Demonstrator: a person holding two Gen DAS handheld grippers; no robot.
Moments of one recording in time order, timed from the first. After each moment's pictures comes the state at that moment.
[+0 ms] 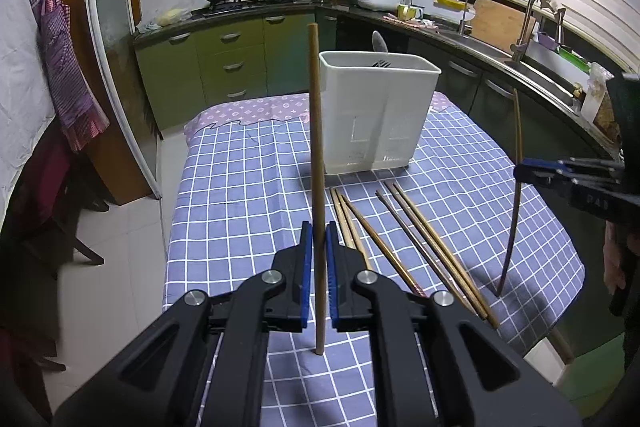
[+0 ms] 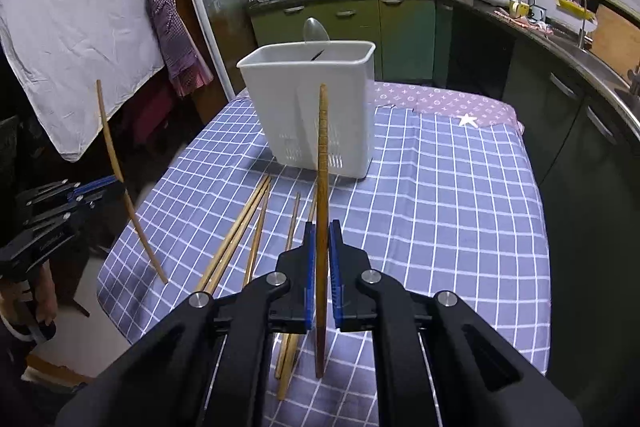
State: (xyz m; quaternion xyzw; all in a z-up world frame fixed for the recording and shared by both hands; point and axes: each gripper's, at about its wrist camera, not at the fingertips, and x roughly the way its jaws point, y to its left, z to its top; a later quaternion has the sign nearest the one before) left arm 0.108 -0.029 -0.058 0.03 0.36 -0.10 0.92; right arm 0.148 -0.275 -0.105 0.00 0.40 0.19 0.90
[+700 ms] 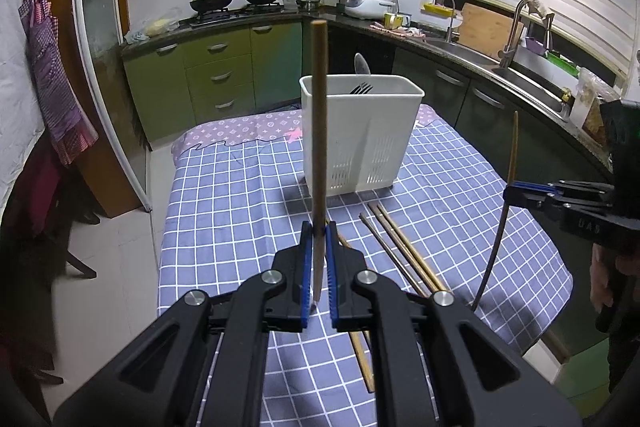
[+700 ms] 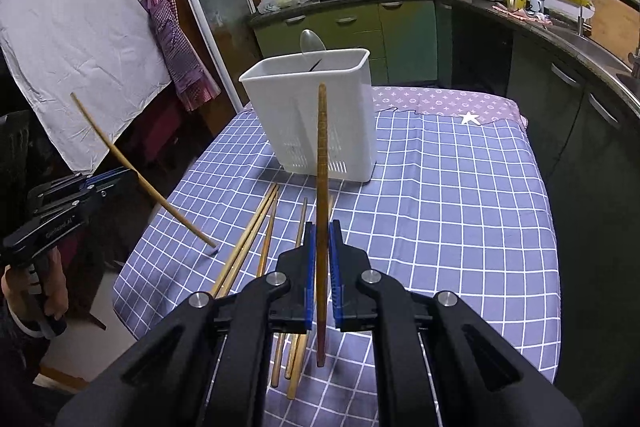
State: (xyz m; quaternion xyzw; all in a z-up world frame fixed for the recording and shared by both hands) left arm 0.120 -0.042 -0.038 0.03 0.35 -0.13 0.93; right arm 0.142 -0.287 -0.099 0.04 0.39 0.20 0.90
